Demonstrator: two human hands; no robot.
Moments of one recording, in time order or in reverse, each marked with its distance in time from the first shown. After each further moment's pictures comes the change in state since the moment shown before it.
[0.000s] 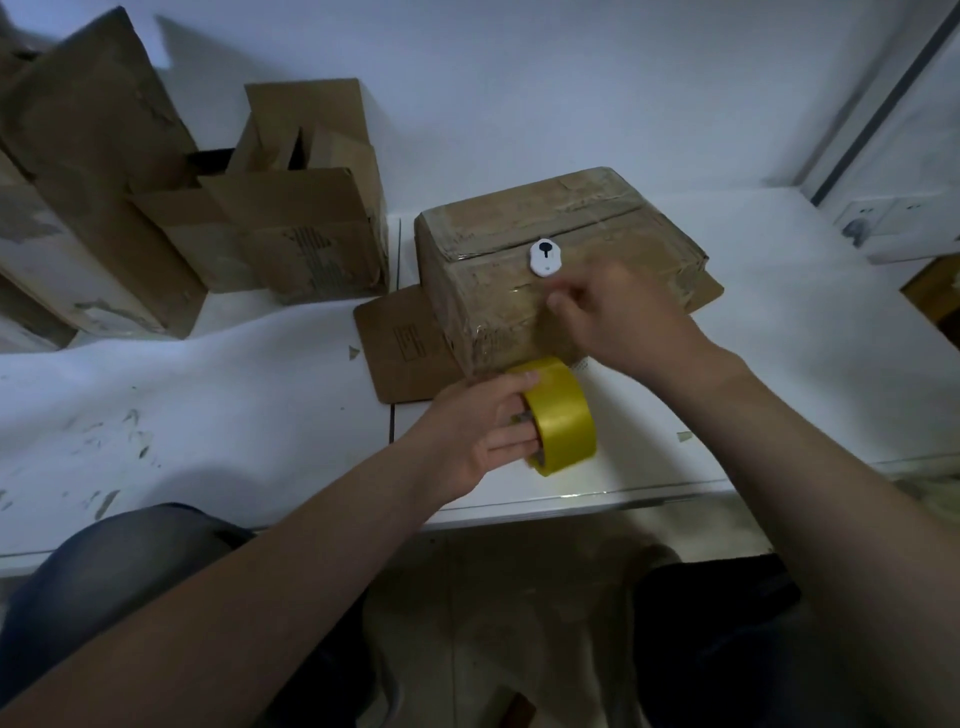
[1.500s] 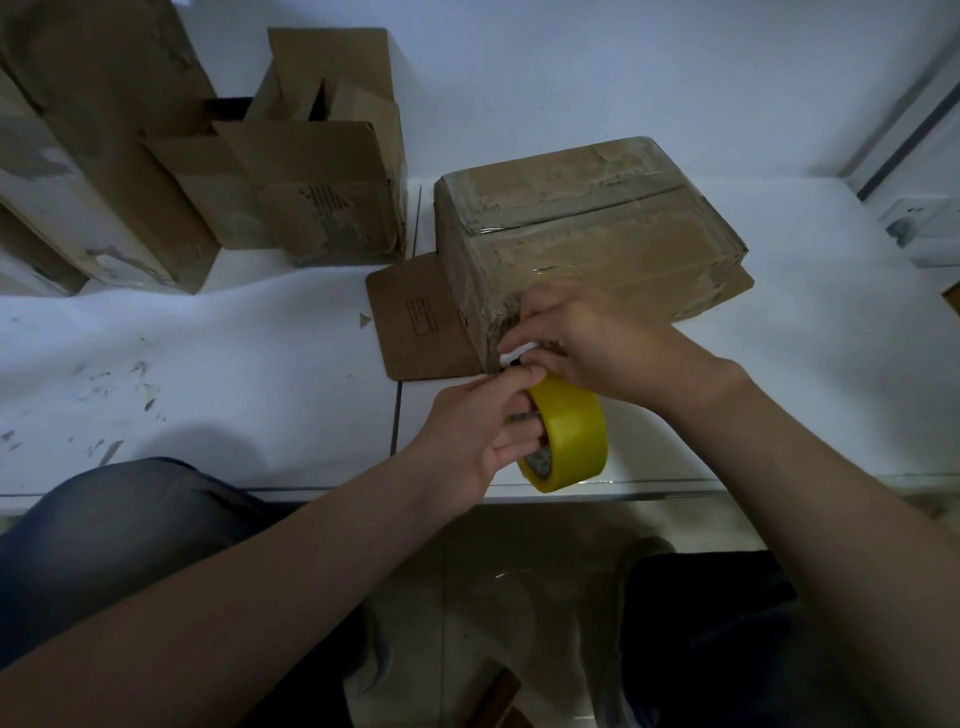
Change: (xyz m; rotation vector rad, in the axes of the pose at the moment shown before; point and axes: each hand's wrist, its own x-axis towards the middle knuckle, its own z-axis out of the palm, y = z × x) left_hand -0.002 -0.023 -0.003 -0.126 0.085 0.059; right_hand 0.002 -0.003 0.029 -0.129 -0.151 -0.755
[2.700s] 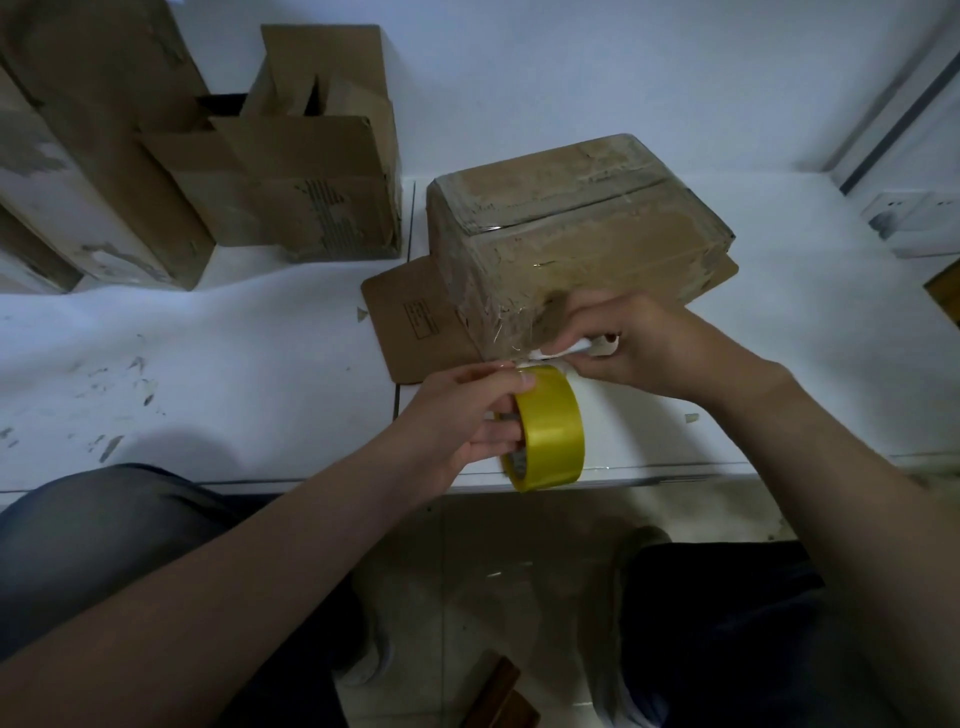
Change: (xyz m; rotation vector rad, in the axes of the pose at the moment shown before) left_hand -0.016 0.009 -0.018 0.241 -0.063 0.046; right_hand -0.043 0.010 -0.015 0.236 -0.010 0.138
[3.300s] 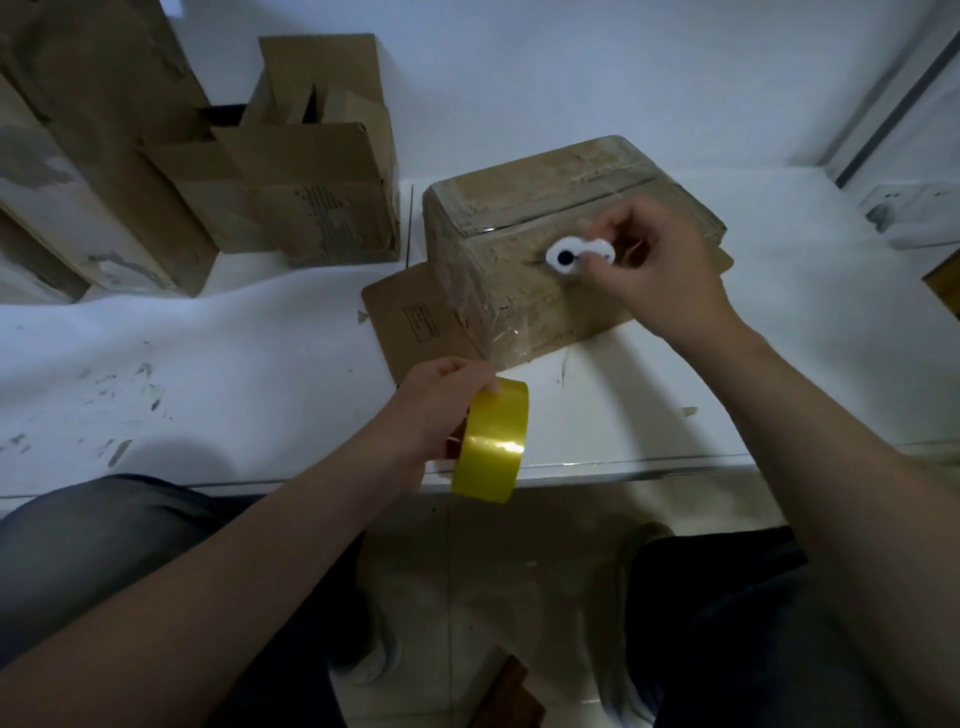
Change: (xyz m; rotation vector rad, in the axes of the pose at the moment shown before) left_hand -0.006 0.005 -0.012 0.266 0.129 0.031; right_hand 0.015 -0.001 -0.013 0.310 0.537 0.412
